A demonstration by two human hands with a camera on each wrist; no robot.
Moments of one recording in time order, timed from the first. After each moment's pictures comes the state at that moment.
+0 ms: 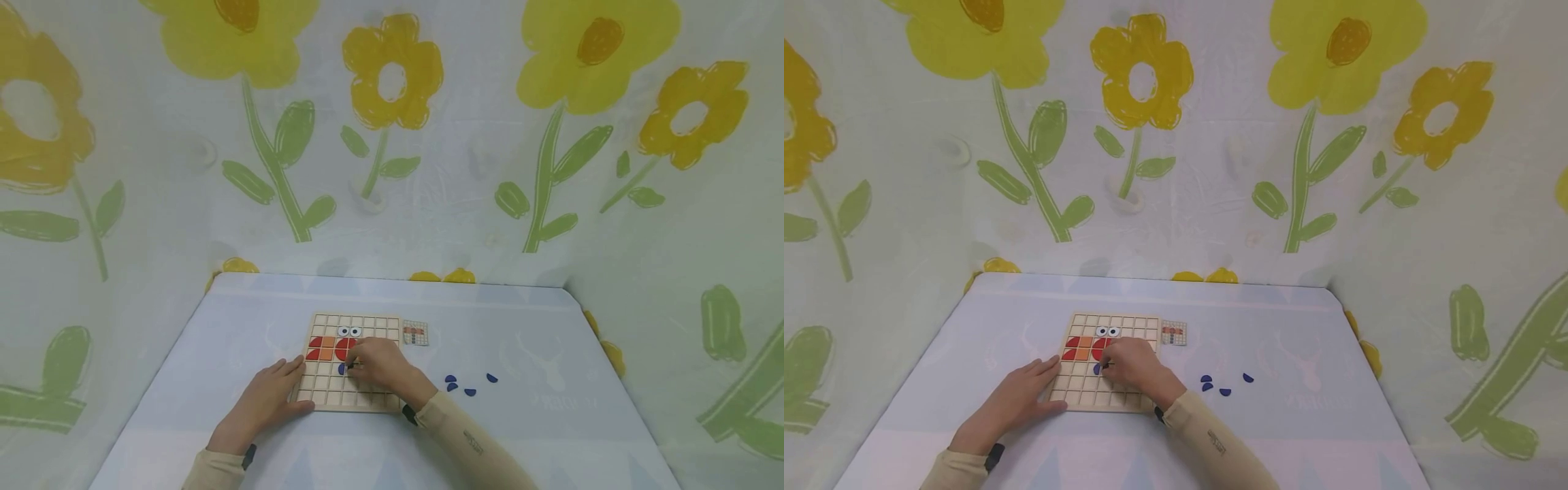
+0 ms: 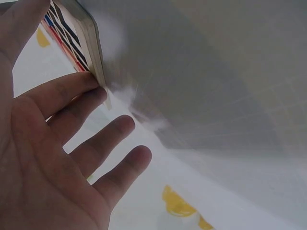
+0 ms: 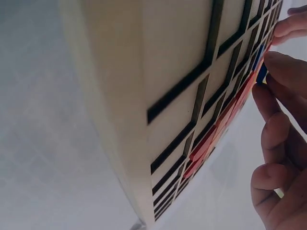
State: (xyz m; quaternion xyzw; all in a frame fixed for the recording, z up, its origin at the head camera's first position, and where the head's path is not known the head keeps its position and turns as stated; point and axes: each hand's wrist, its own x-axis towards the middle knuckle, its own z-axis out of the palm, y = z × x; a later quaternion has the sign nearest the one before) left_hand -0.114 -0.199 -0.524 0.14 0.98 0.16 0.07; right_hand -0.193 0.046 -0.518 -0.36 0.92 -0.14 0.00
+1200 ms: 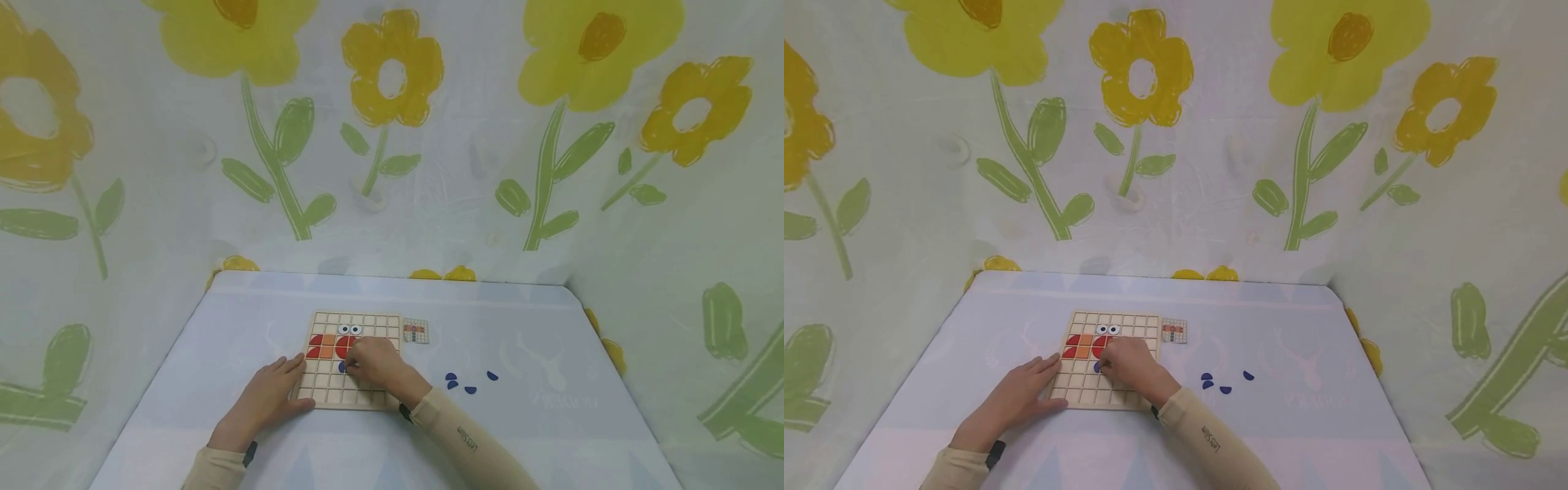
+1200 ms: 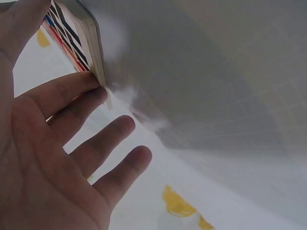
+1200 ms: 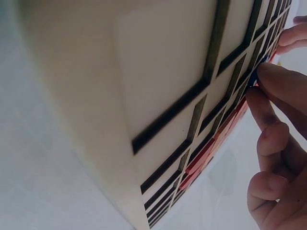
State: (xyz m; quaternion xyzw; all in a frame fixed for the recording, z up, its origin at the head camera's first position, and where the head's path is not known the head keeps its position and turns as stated) left_hand -0.113 -0.198 -0.520 0.14 0.98 0.15 0.06; right_hand -0.193 0.035 -0.519 -0.37 0.93 -0.09 -0.01
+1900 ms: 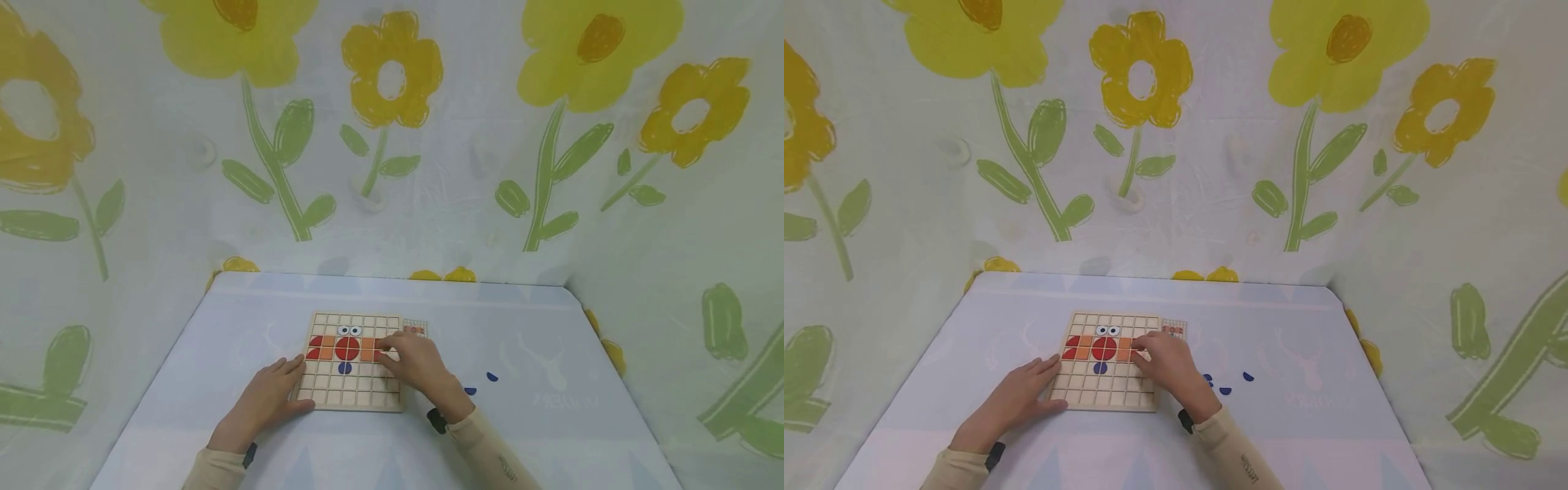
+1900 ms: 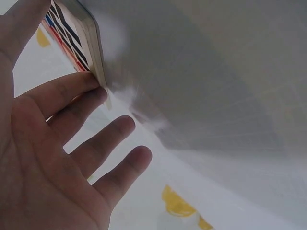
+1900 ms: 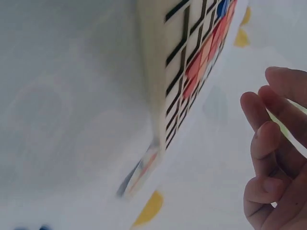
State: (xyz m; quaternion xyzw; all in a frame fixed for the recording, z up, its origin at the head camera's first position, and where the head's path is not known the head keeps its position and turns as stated) left_hand -0.113 -0.195 -0.520 0.13 0.98 0.15 0.08; right_hand -0.176 0.102 -0.499 -0.25 0.95 -0.16 -0.05
